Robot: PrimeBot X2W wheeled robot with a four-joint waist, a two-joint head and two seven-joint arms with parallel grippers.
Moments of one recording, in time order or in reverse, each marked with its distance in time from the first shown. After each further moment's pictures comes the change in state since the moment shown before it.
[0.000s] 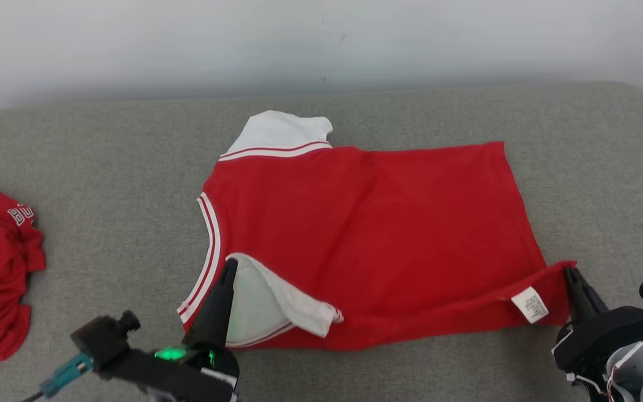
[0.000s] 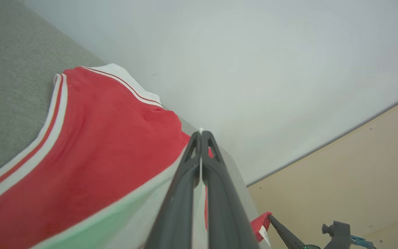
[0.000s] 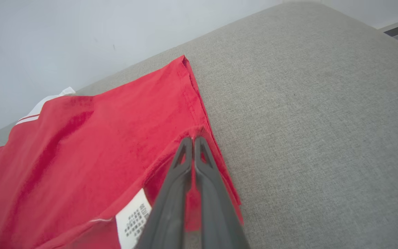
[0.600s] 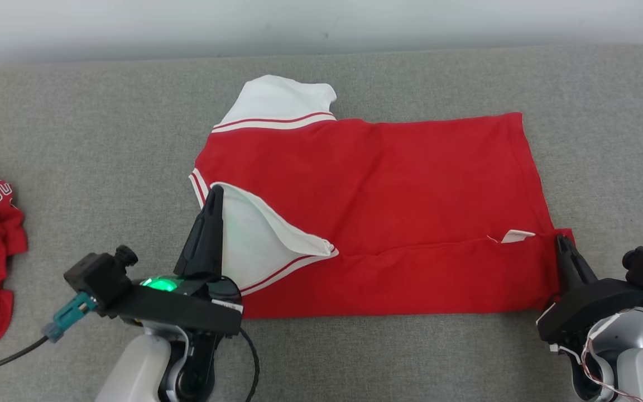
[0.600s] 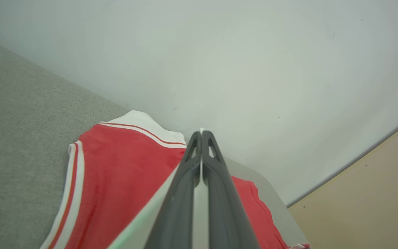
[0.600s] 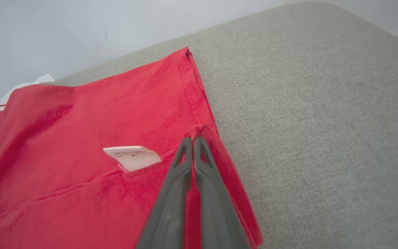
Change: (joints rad) left arm -0.192 -0.160 0.144 0.178 0.302 0.000 -0.008; right arm -0.119 0.000 0.022 0.108 -0.101 0.000 -0.116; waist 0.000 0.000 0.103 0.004
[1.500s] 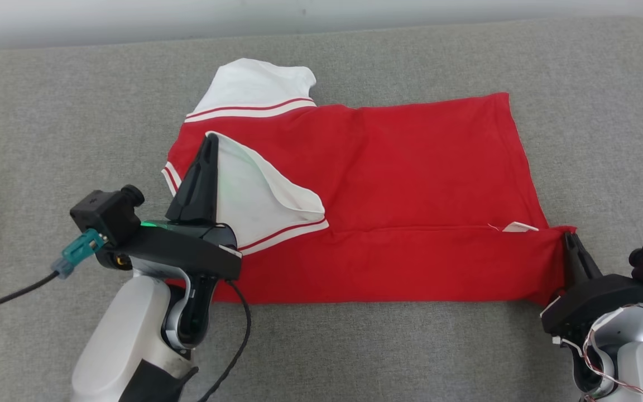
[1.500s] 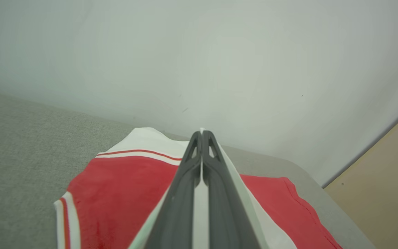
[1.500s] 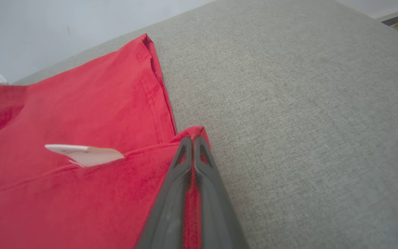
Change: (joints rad) left arm -0.205 -0.024 0.028 0.207 0.203 0.000 0.000; right arm -0.038 0.000 -0.038 0.081 -0.002 0.000 -0.048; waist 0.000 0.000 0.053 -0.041
